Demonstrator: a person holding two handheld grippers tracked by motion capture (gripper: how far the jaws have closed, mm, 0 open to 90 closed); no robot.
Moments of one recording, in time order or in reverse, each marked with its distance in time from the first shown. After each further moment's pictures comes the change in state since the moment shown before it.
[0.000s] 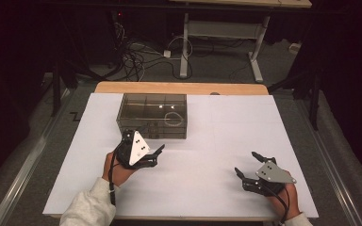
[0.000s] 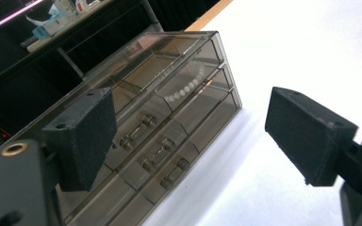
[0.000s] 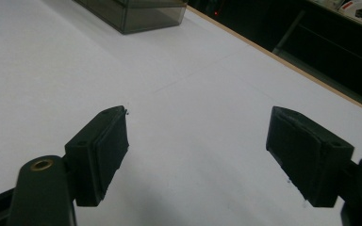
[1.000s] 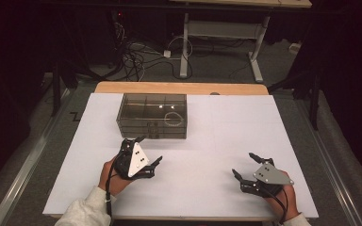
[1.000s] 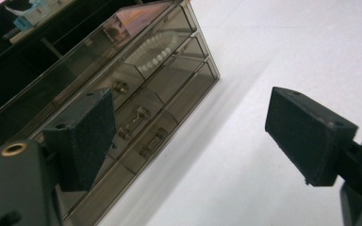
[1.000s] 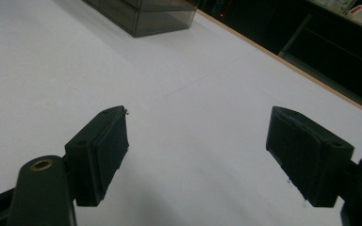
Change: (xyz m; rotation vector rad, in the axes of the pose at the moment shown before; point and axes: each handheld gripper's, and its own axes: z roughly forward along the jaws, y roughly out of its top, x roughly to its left) left arm -0.013 -0.018 -0.012 0.056 -0.035 0.038; right arm 0.007 0.003 0.000 -0.004 0.021 -0.014
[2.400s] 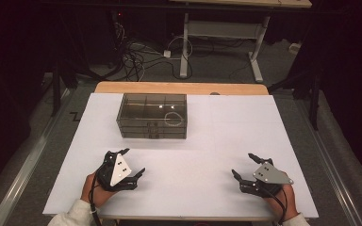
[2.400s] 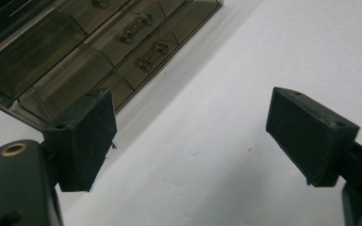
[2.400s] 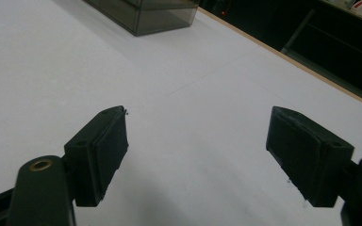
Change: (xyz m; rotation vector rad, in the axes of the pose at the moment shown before) left arm 0.004 -0.051 -0.025 0.099 -0.016 -0.051; right arm 0.000 -0.001 0.001 0.006 0.007 0.020
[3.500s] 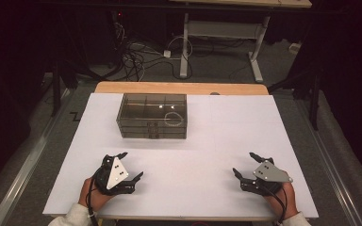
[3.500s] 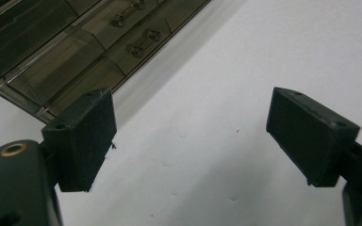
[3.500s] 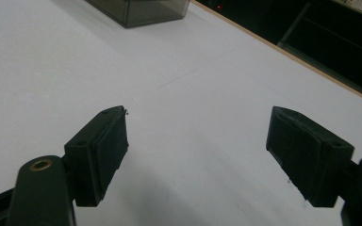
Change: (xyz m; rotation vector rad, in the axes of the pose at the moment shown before) left arm -0.002 -0.010 -0.003 0.008 -0.015 -0.021; right arm -0.005 -0.003 0.004 0.020 -0.019 0.005
